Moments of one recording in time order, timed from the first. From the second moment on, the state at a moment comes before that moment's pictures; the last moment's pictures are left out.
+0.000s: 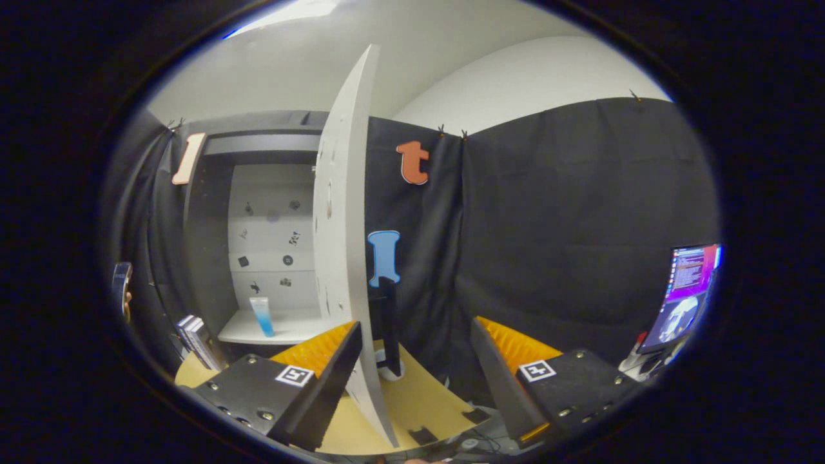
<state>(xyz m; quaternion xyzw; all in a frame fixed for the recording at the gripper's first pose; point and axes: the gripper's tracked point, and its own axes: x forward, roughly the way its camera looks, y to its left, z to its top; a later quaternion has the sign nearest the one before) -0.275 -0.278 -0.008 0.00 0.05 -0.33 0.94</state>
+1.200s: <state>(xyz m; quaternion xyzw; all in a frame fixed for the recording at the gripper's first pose) -0.174 -0.139 -0.010 0.05 0.08 -0.05 0.99</state>
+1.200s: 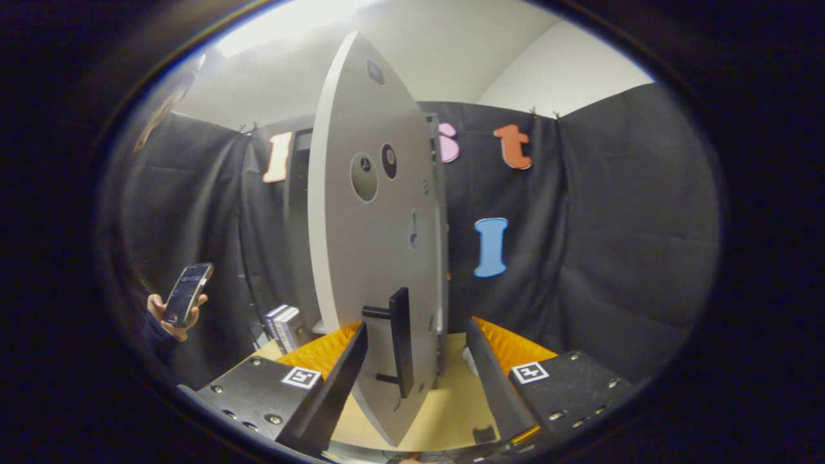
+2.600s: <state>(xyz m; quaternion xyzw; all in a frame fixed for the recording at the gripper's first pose) 0.011 0.015 -0.034 0.06 0.06 0.12 0.99</state>
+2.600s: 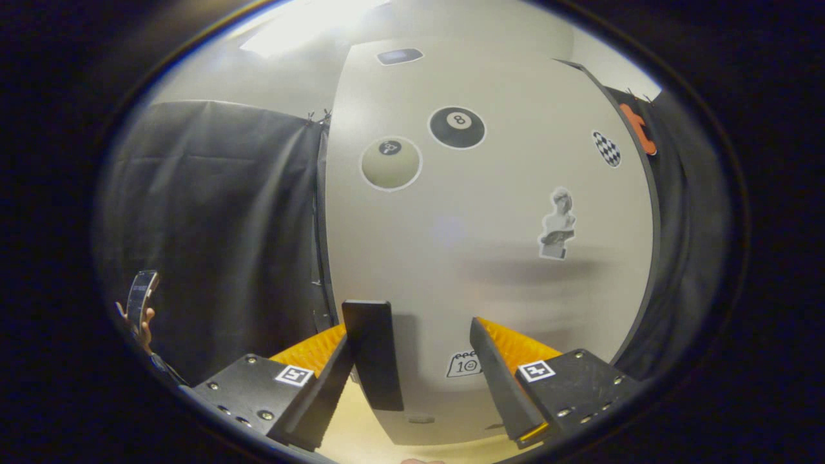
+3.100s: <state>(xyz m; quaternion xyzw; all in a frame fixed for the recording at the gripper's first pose) 0.006 0.017 -0.033 0.06 0.06 0.11 0.99</state>
